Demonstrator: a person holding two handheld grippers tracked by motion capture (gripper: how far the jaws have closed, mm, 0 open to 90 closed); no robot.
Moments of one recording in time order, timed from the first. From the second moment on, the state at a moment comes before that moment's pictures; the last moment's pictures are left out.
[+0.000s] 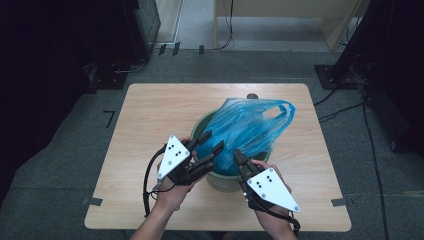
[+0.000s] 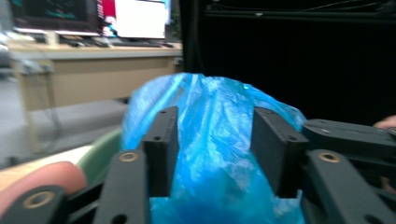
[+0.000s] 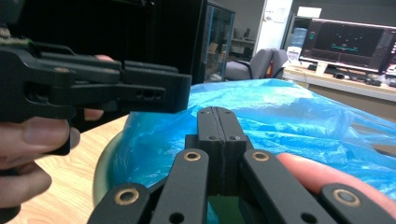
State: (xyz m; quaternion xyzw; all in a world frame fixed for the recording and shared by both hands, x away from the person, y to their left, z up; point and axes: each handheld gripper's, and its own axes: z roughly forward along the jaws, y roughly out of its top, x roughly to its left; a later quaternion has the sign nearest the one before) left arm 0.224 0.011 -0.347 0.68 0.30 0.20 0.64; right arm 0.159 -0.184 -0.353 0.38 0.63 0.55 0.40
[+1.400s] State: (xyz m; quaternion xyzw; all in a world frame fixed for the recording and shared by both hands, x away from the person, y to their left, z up) left arm 0.223 0.050 -0.390 0.65 0.32 0.21 0.66; right arm 0.218 -0.281 -0.363 0.59 0.50 0.54 0.33
